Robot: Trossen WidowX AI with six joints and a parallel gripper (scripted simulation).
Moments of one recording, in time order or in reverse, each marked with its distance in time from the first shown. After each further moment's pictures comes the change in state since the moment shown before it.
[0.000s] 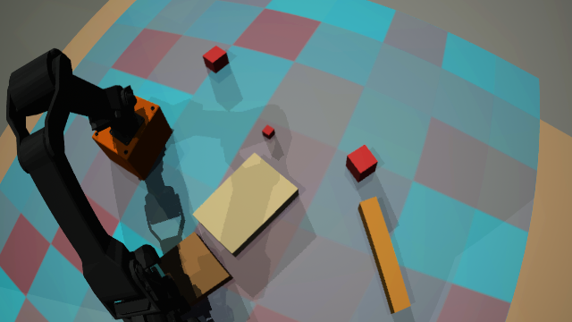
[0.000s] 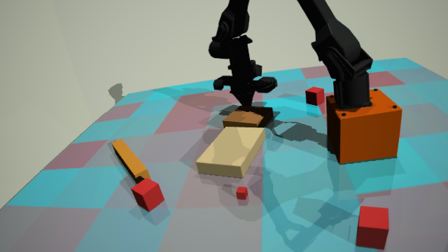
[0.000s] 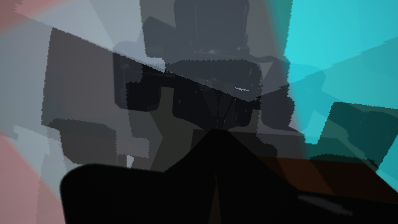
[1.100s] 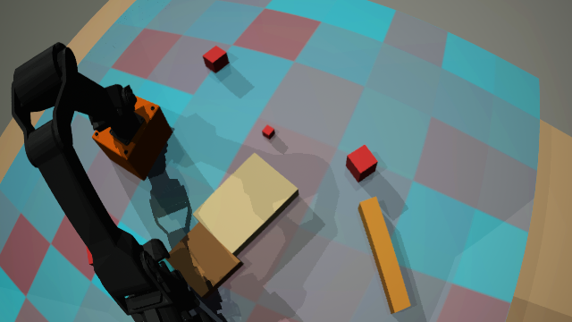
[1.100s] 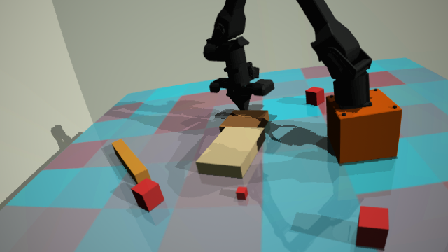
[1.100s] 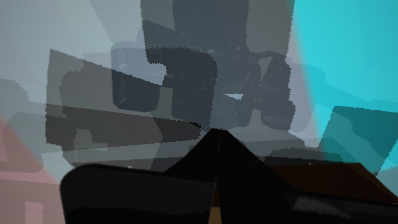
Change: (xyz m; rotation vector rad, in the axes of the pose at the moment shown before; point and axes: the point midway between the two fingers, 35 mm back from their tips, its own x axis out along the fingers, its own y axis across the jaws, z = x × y) arm 0.000 0.000 -0.020 0.008 0.004 -0.002
